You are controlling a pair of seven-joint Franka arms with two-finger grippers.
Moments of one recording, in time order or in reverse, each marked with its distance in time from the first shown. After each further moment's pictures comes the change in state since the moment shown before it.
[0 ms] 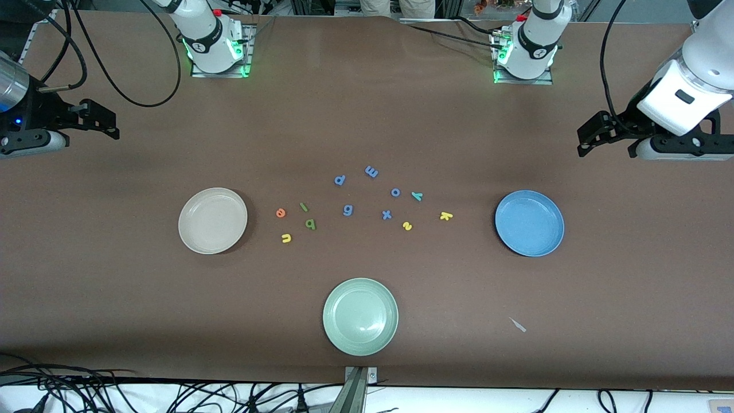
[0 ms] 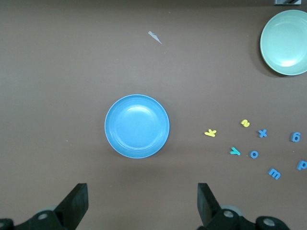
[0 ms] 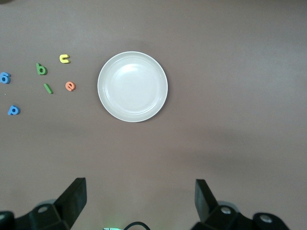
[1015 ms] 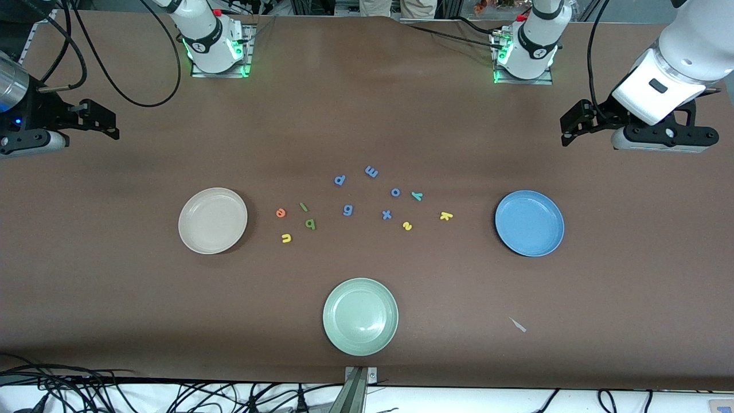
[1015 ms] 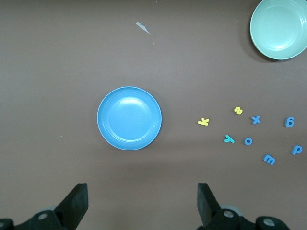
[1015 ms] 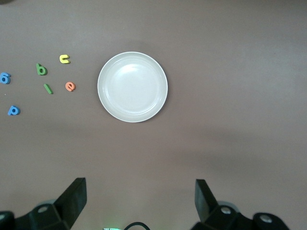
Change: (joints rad) left arm 0.007 -0.008 -0.046 0.006 0.000 -0.040 0.000; right arm 0.000 0.000 0.000 0.000 0.000 0.001 0.000
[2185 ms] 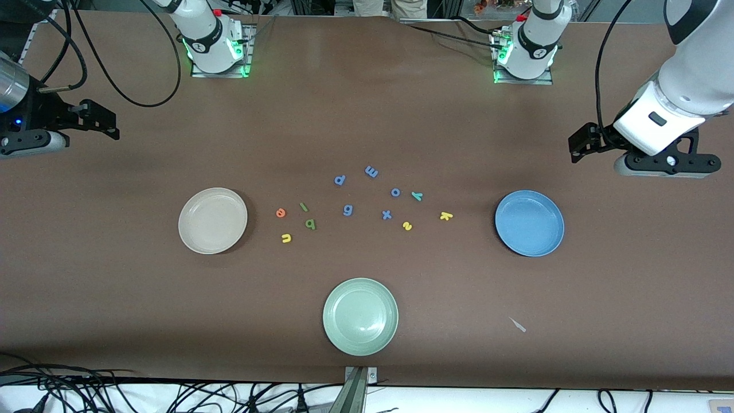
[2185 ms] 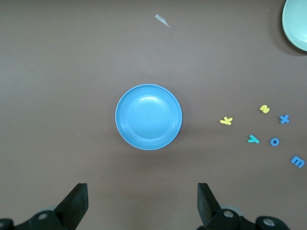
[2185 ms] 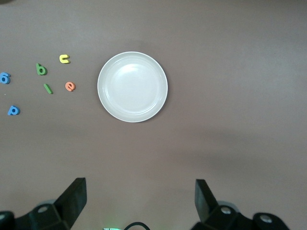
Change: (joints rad) left arm 0.006 0.089 0.011 0.072 0.079 -0.050 0.021; right arm 0.000 0.001 0.000 0.000 0.000 0.000 0.000
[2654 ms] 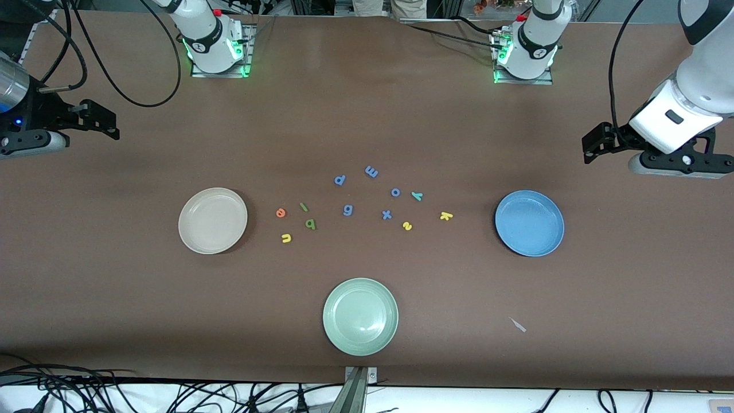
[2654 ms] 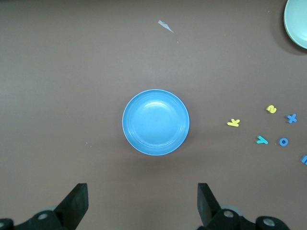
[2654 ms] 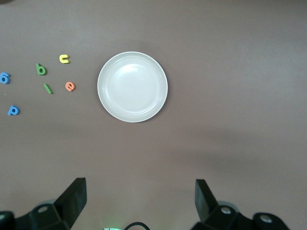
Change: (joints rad) left arm 0.053 -0.058 0.000 -0.099 -0.021 0.083 0.096; right arm 0.000 0.000 0.000 0.000 0.000 0.000 0.000
